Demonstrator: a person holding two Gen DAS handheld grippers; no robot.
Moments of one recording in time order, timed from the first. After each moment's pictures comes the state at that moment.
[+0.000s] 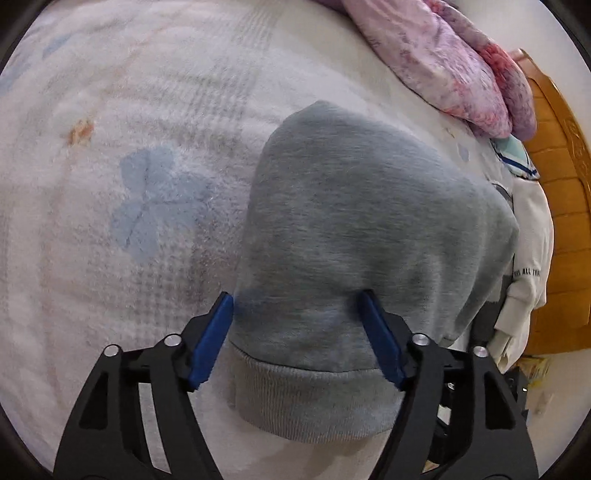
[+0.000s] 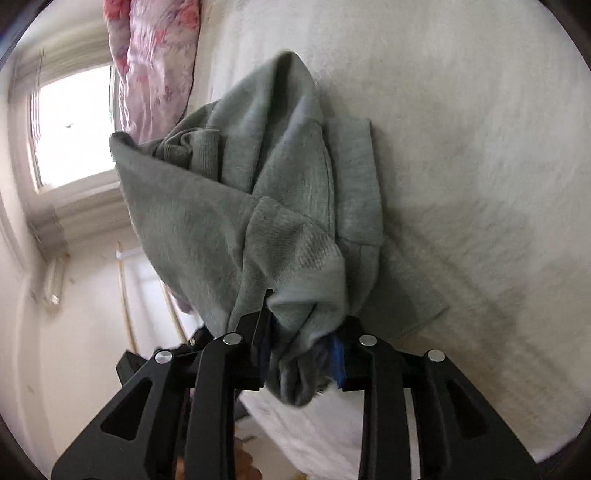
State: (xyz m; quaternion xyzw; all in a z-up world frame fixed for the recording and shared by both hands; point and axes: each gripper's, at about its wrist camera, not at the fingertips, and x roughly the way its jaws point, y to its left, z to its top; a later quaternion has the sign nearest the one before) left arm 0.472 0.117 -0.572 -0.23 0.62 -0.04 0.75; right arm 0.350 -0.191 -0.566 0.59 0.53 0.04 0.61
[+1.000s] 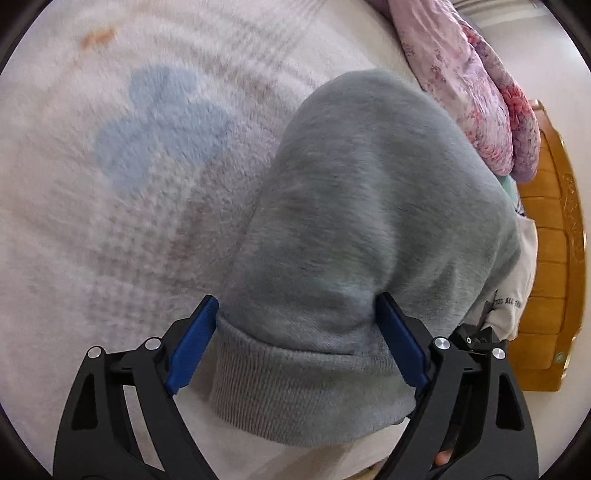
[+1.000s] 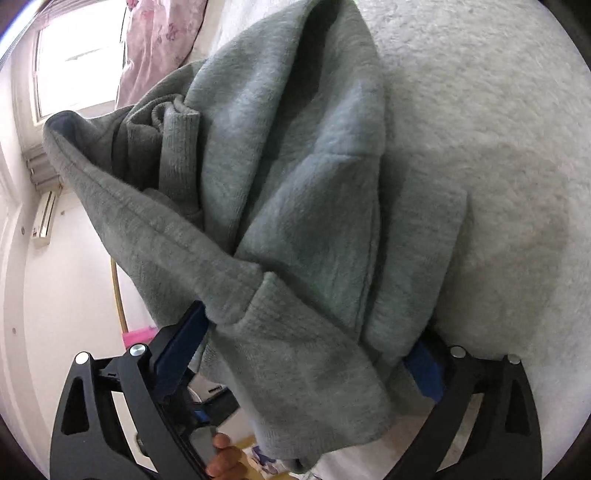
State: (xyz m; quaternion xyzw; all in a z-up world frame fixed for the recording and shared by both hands) left arm 0.448 0.126 -0.613 -0.35 0.61 -0.03 0.71; right arm 0.444 -0.179 -0.623 0.54 0.59 0.14 0.59
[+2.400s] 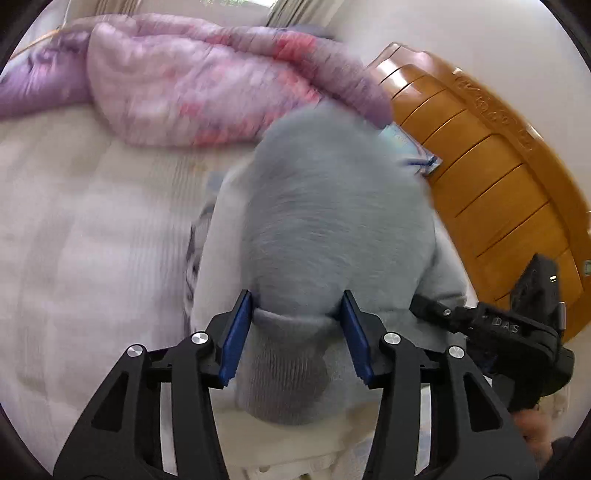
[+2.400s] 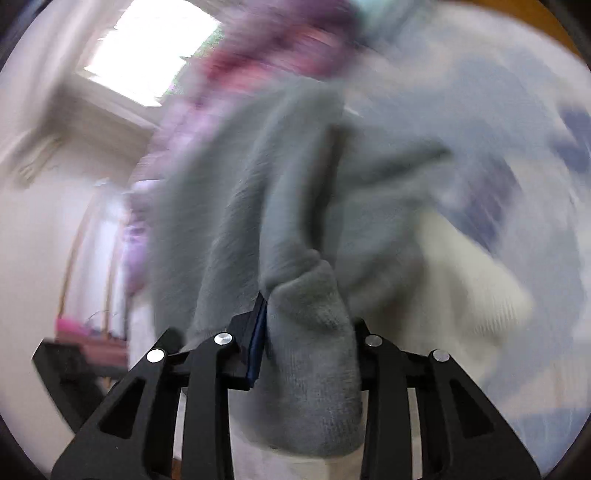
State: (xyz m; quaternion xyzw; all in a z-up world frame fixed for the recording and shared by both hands) left arm 0.532 -0.322 -0.467 -0.19 0.45 -0.13 0.86; right arm 0.545 -0.564 -0.476 0.35 0.52 0.10 0.77
